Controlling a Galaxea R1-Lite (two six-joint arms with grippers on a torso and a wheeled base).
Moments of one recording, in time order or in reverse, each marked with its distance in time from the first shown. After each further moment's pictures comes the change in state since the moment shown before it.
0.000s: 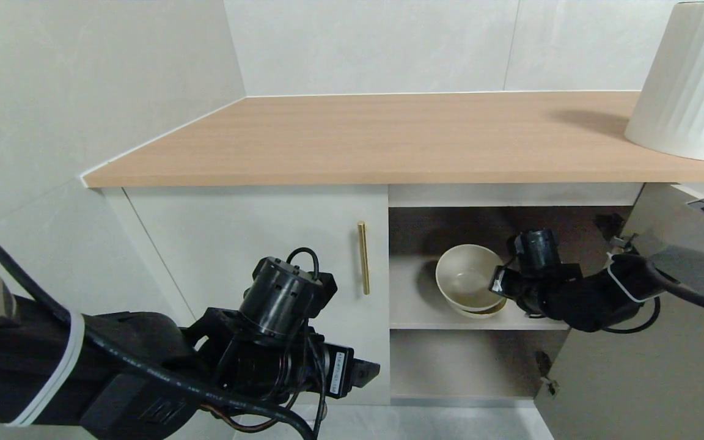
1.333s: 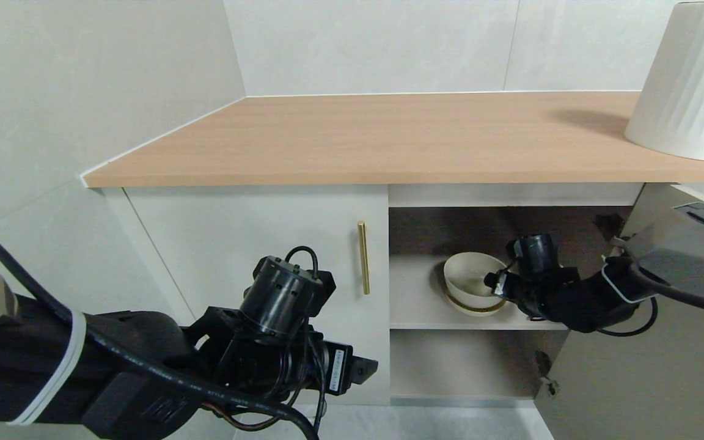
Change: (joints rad) left arm 0.000 0.002 -0.004 -0.001 0.026 -0.001; right arm -0.018 0.037 -0.015 0.004 -0.020 -0.005
